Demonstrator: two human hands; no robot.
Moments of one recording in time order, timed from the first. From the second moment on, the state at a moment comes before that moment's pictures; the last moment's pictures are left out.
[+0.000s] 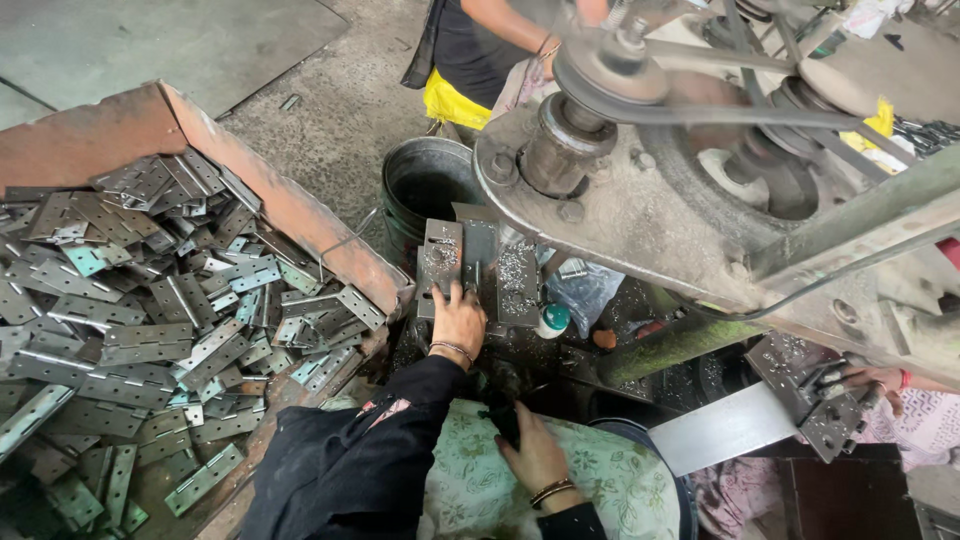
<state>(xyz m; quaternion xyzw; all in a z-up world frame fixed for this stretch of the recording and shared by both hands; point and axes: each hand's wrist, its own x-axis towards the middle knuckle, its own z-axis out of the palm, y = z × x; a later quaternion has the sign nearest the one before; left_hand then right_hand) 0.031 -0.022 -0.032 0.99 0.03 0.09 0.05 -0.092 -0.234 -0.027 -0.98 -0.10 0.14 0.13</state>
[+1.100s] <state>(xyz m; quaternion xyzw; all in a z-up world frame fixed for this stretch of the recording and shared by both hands) 0.036 -0.016 -0.025 0.99 0.02 0.10 0.05 -0.091 -0.254 -0.129 -0.96 -0.06 0.22 0.17</state>
